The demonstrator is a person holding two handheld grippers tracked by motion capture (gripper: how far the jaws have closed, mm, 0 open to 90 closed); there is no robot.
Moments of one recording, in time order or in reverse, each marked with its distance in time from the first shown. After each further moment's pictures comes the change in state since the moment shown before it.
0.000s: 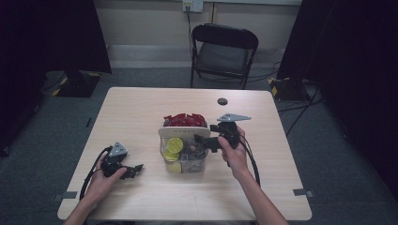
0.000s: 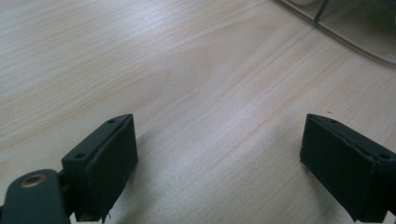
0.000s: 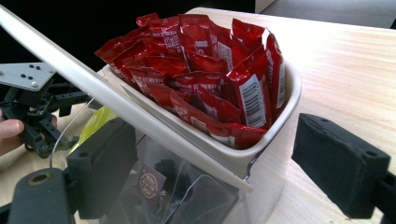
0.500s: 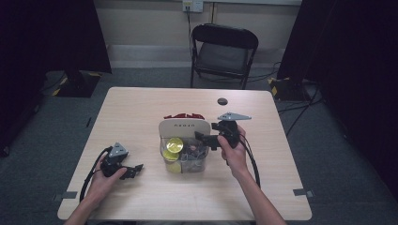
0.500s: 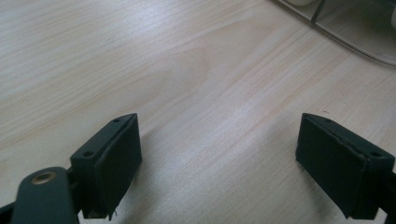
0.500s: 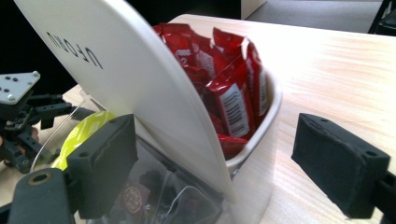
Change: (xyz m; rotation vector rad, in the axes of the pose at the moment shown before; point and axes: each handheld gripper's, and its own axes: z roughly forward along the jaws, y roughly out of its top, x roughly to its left) left arm -0.002 0.000 -0.001 -0.004 0.004 -0.002; right arm -0.002 0.001 0.002 -0.027 -0.054 0.017
